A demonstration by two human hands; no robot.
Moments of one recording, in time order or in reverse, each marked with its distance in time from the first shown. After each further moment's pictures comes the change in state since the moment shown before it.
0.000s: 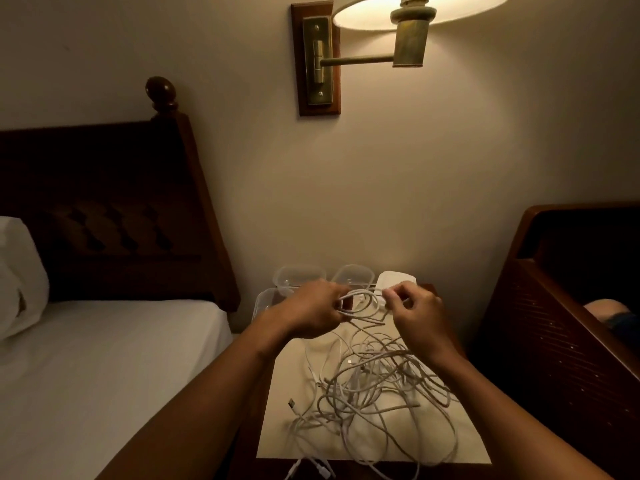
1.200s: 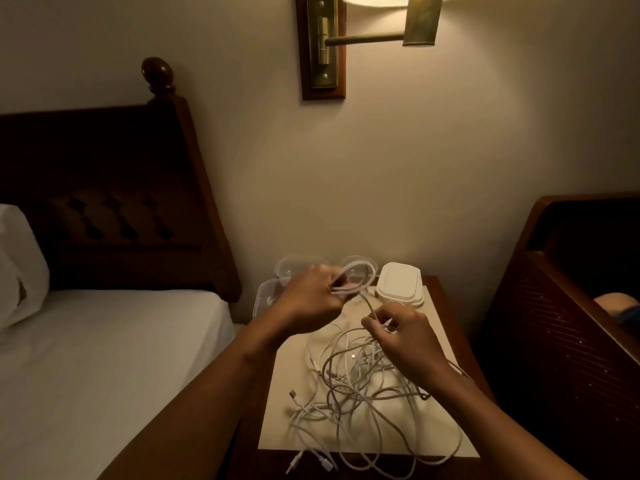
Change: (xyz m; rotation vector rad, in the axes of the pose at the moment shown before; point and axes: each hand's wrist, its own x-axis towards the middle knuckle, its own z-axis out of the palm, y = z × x) left_hand -0.010 -0.005 0.003 -0.227 0.206 -0.010; right_hand -0.027 0.029 0.022 -0.196 -0.230 -0.078
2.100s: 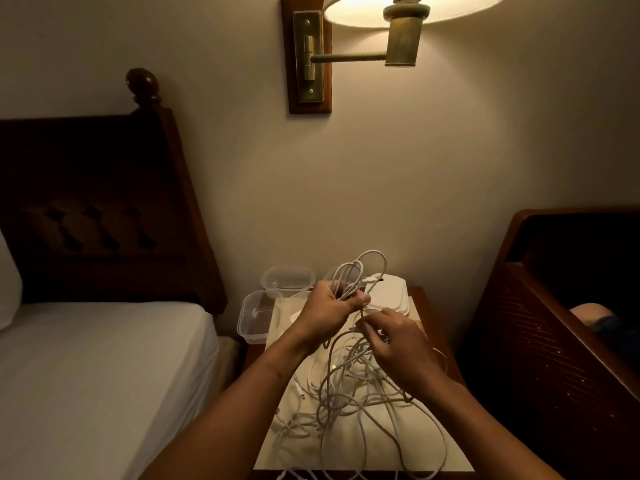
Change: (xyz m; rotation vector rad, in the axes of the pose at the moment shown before) left_hand 0.017 0.029 0.043 -0.758 0.091 -0.202; right_hand 0.005 -0.003 -0.018 -0.168 -0.022 -0.076
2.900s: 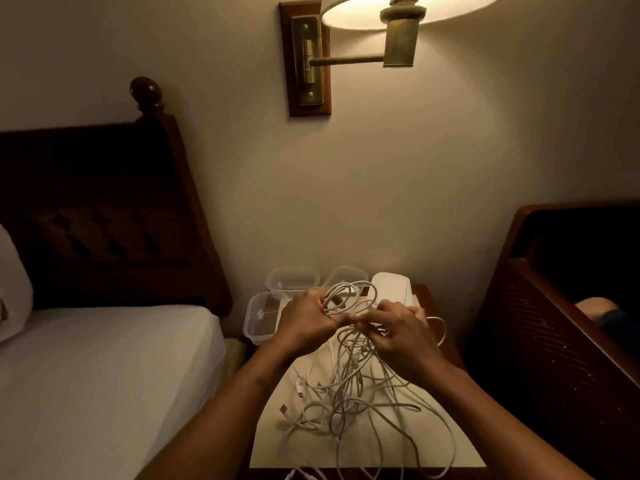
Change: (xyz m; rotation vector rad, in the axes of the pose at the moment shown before) left_hand -0.001 -0.029 -0.039 0.578 0.024 0.087; right_hand 0.009 -0.007 -0.007 -0.077 -0.048 -0.023
